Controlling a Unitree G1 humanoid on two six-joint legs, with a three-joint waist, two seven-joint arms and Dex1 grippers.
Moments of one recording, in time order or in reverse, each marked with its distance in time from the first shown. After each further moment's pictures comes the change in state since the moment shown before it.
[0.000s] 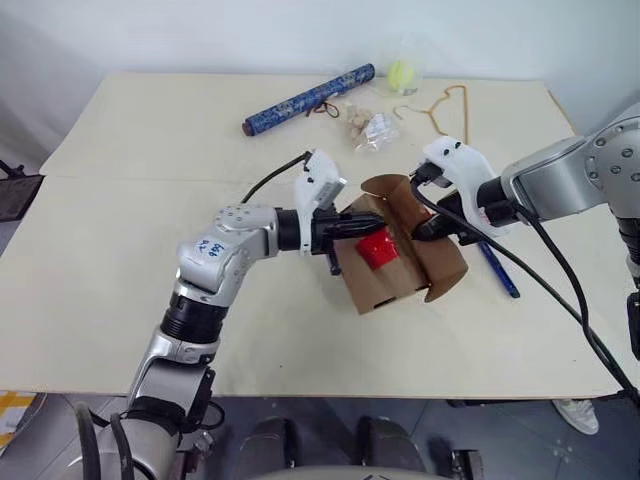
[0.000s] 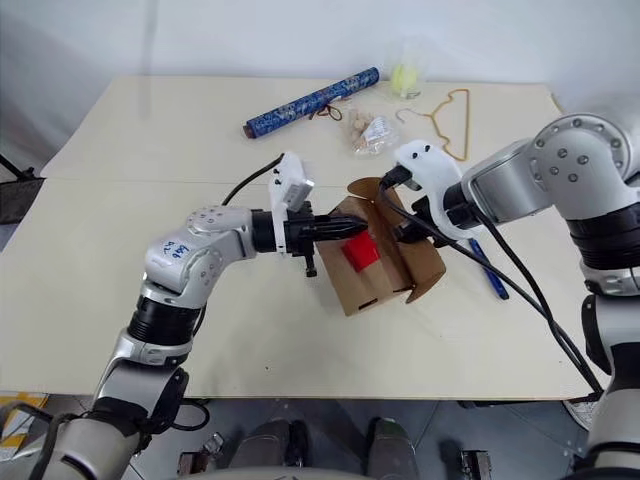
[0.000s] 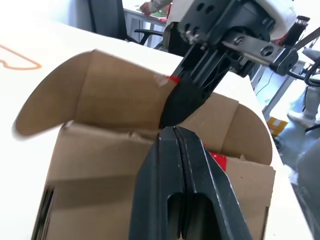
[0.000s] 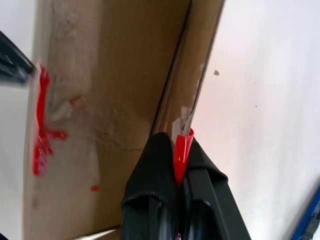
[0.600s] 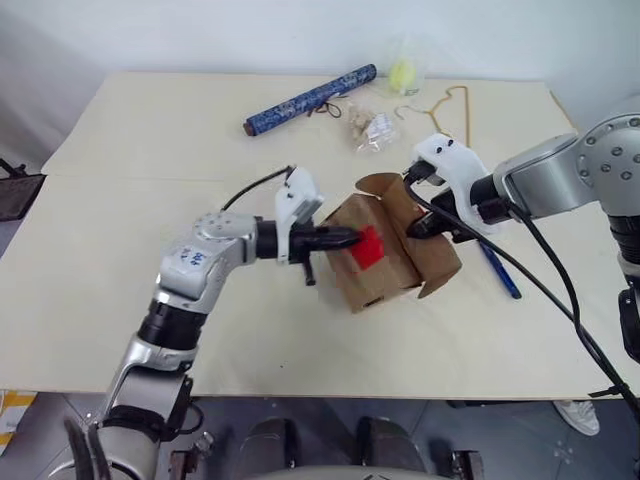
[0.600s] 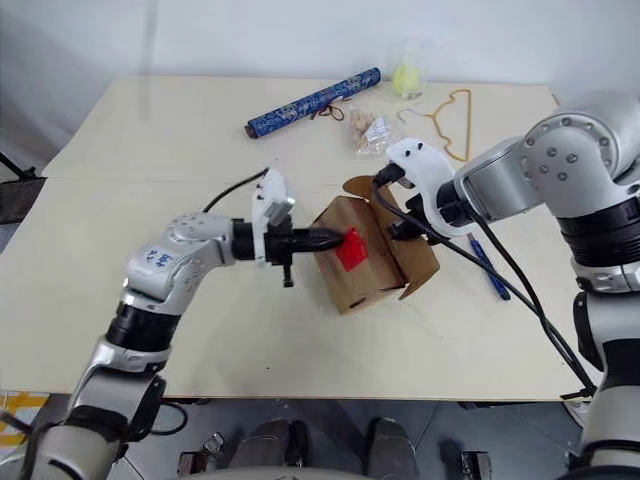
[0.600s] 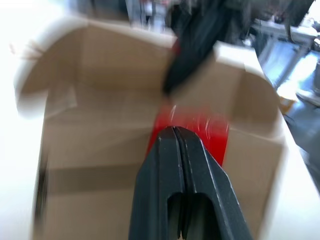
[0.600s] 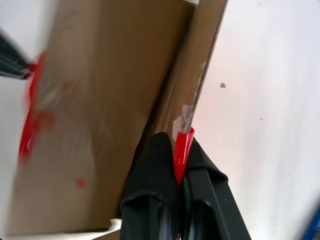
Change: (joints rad) left arm 0.141 0.138 0.021 -0.045 -0.074 0.066 -0.120; right arm -0.013 0.007 0.000 0.002 -0.029 0.000 0.017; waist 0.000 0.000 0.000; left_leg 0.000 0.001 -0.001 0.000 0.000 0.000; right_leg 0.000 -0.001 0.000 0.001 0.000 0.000
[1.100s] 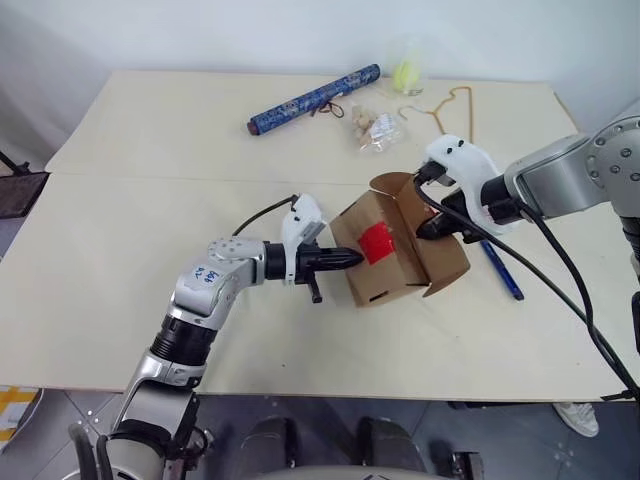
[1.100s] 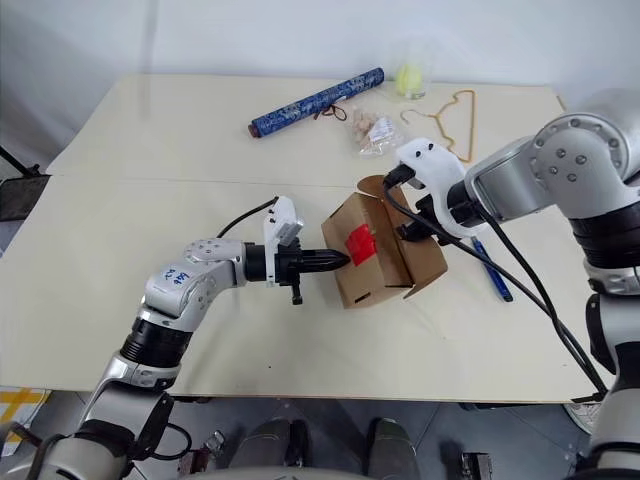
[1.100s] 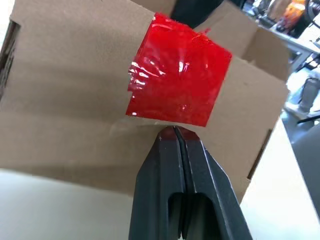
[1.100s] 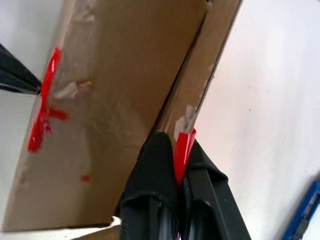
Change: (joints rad) left arm 0.015 -0.084 -0.055 0.045 0.076 -0.072 0.078; right arm -0.011 -0.047 0.036 -0.004 0.023 0.000 0.027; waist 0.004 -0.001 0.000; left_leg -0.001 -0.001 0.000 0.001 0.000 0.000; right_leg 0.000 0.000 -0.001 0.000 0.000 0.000
